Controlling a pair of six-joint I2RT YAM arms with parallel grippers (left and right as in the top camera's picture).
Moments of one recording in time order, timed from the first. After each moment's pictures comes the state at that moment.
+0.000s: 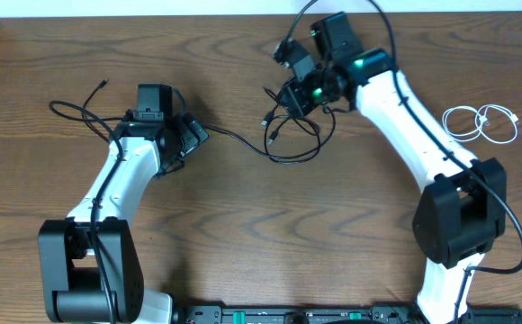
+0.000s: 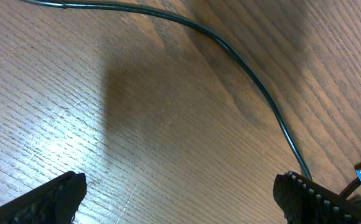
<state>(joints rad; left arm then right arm) -0.02 1.65 1.05 -0.60 0.02 -0.70 0.41 2.02 1.78 -0.78 -0.56 -0.13</state>
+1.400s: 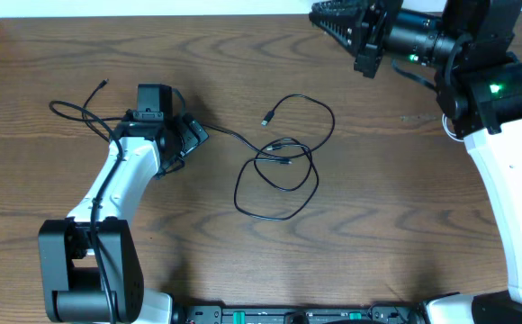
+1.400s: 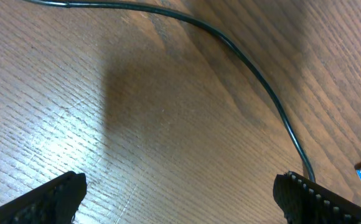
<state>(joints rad) -0.02 1.65 1.05 -0.60 0.02 -0.70 0.25 1.56 1.78 -0.44 -0.89 -0.16</state>
